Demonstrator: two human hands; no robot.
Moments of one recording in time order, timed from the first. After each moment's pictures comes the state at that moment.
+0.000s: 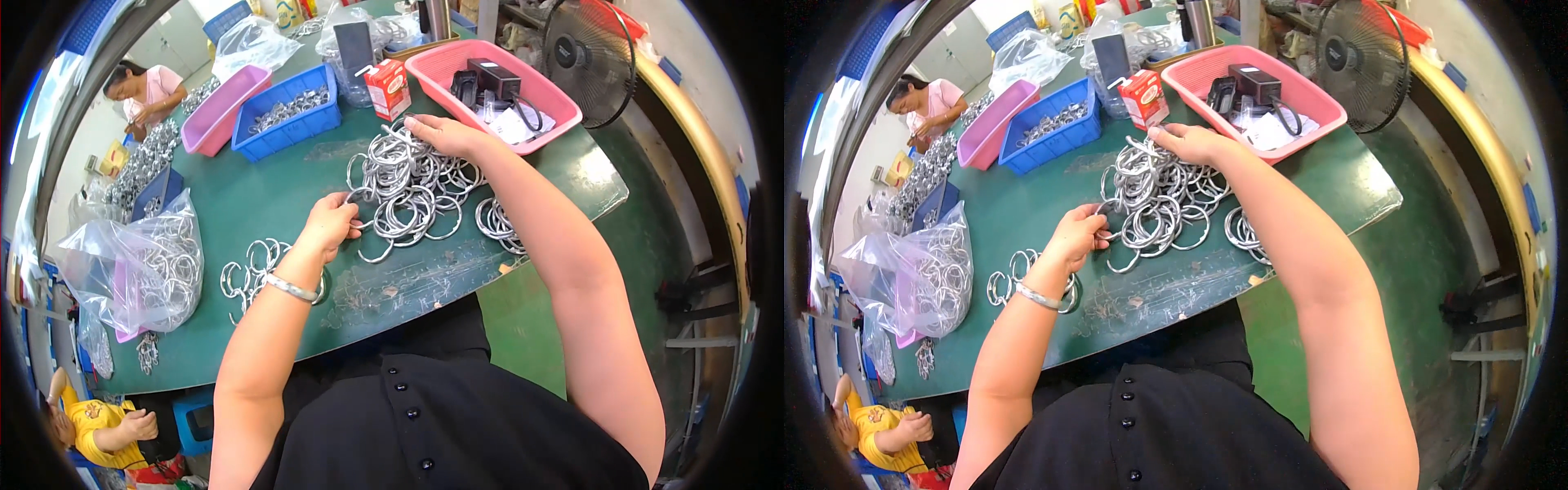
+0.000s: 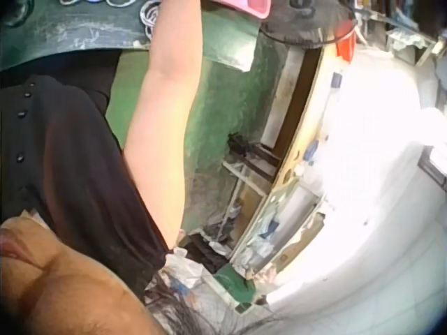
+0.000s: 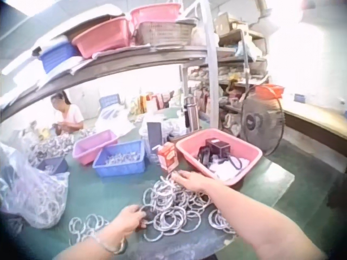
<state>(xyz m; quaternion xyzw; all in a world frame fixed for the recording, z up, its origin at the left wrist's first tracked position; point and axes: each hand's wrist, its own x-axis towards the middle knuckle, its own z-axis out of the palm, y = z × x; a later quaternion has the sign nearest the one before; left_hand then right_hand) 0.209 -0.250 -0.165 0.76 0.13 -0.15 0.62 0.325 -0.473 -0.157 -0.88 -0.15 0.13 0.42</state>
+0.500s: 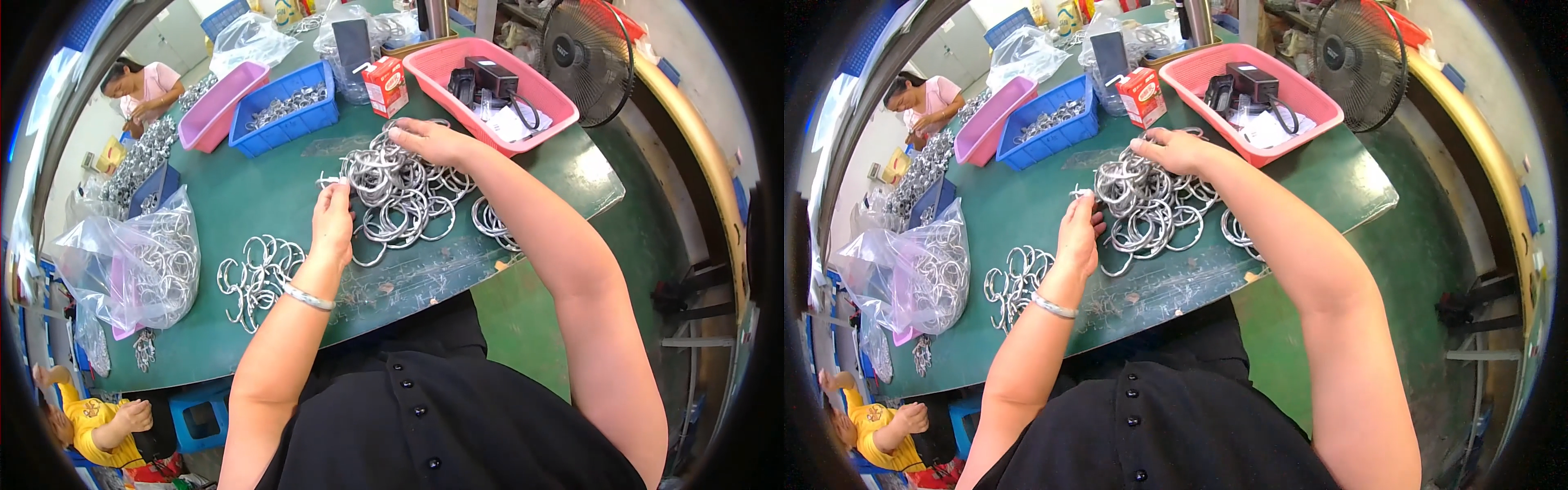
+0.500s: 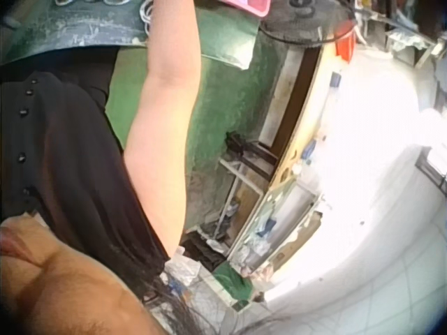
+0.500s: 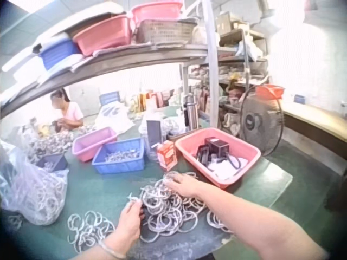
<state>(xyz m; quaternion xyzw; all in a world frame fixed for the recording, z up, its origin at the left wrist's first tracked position) 0.198 -0.272 -0.174 0.63 0.17 0.05 0.76 0.305 -0.455 -0.147 -0.90 -0.18 0.11 0.37</state>
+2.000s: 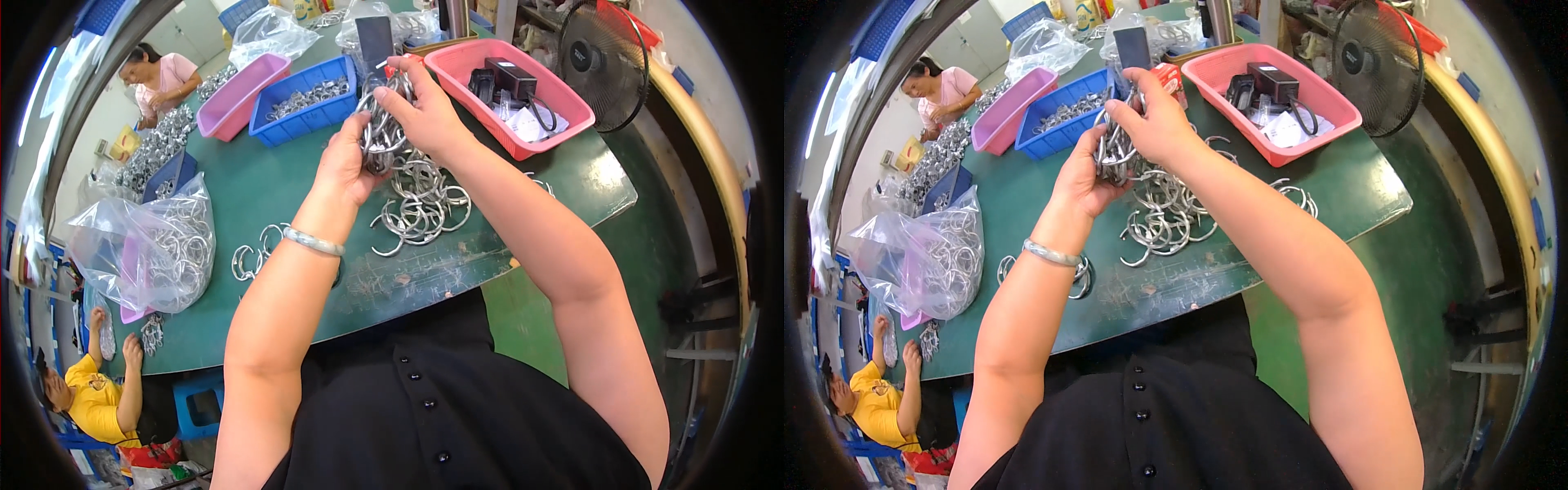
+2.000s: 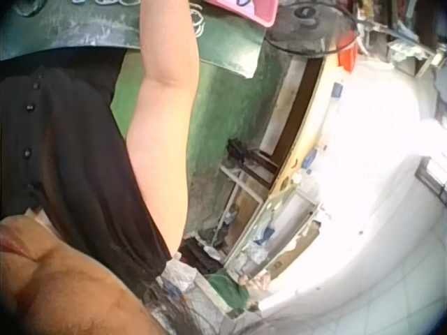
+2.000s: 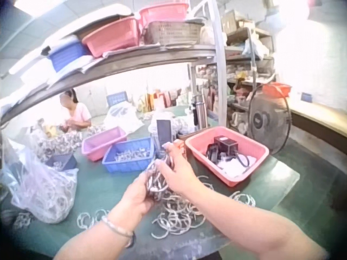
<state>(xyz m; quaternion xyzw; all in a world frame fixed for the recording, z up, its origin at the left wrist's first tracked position) 0.230 -0.280 -0.093 0.49 0.12 -0.08 0.86 0.272 -0.396 -0.096 -0.67 -0.24 -0.17 0.68</state>
